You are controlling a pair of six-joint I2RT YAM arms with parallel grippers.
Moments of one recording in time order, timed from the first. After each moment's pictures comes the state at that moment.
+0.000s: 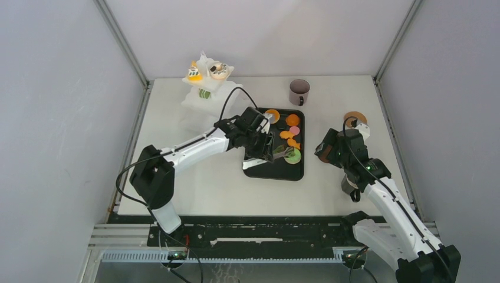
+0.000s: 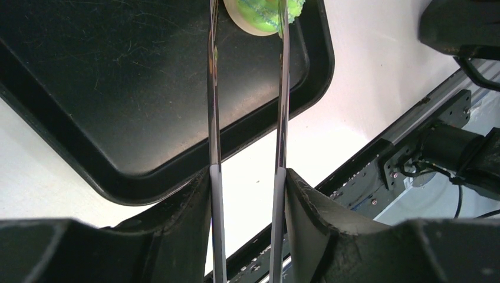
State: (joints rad) left arm -0.78 1.72 1.34 -0.58 0.26 -0.46; right arm 0.31 0.86 0.74 -0.64 0.24 0.69
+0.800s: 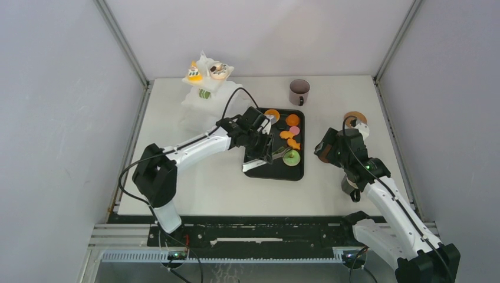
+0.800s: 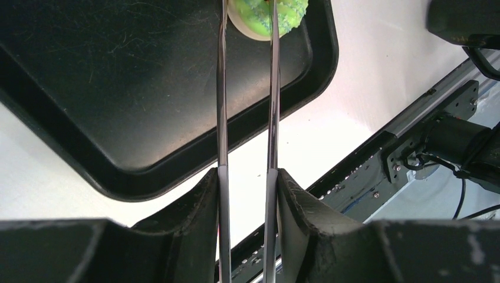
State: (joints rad) left arm -0.79 1.76 1.37 -0.63 0.28 -0.44; right arm 0.31 0.86 0.74 -0.63 0.22 0.69
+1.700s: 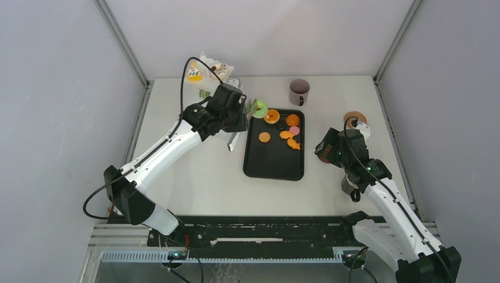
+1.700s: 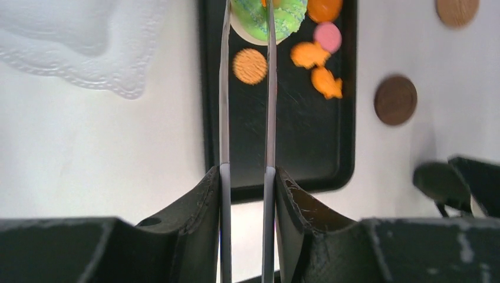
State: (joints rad) left arm -0.71 1.51 1.55 -0.80 -0.18 -0.57; right arm 0.31 0.85 0.73 -0.63 0.23 0.69
